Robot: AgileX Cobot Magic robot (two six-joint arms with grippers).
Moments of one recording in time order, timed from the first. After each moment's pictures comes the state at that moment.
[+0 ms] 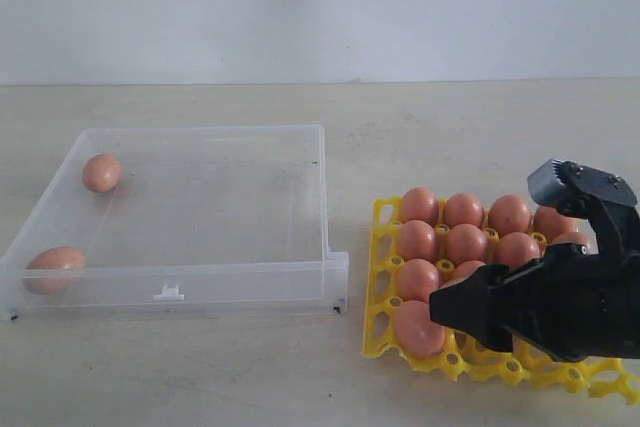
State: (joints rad) left arm -0.02 0.00 0.00 -0.04 0.22 0.02; right arm 0.31 1.28 -0.34 1.69 0.43 -1.38
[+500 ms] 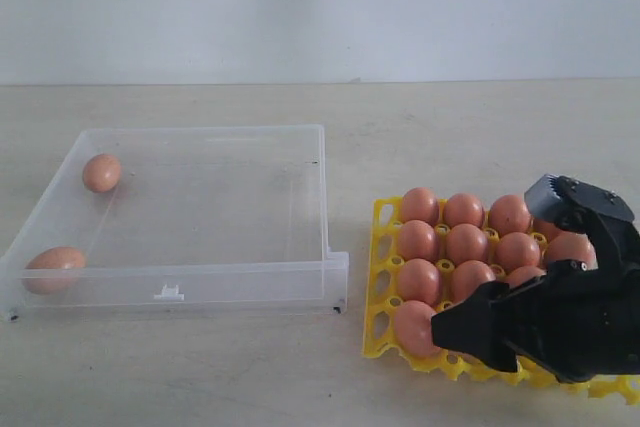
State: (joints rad) left arm -0.02 0.00 0.00 -0.04 0.22 0.02; right arm 0.31 1.28 -0.34 1.50 0.46 -1.16
